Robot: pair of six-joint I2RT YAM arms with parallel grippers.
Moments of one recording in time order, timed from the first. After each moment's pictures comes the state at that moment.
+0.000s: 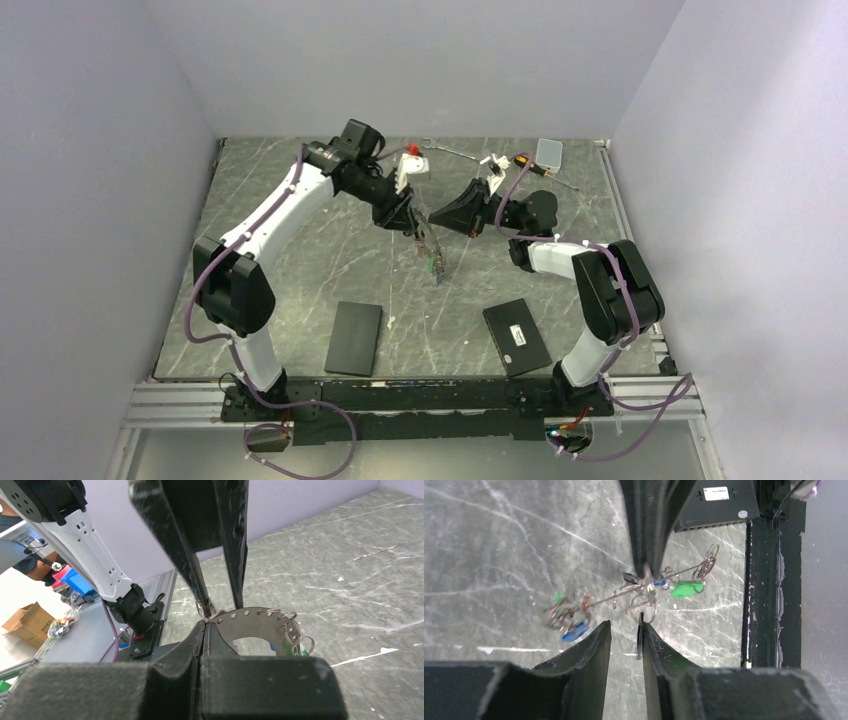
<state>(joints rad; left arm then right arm) -0.50 1.80 1.74 -0.97 0.84 0.68 0.32 1.68 0.79 1.34 -1.13 0.81</state>
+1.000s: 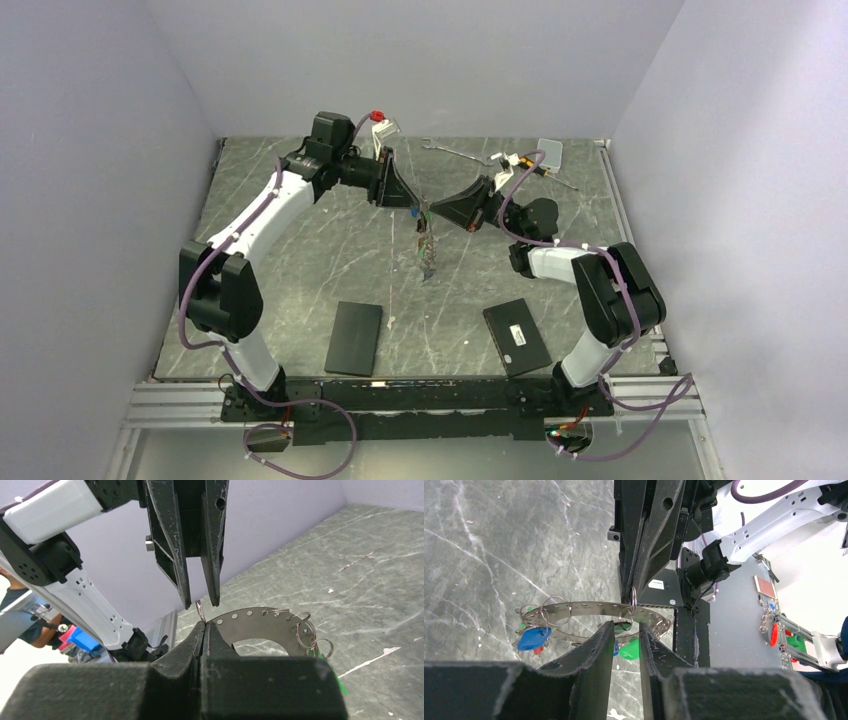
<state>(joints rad) -0.37 1.73 1.57 -0.47 1.15 0.03 0.33 1.67 0.74 1.39 -0.92 0.94</state>
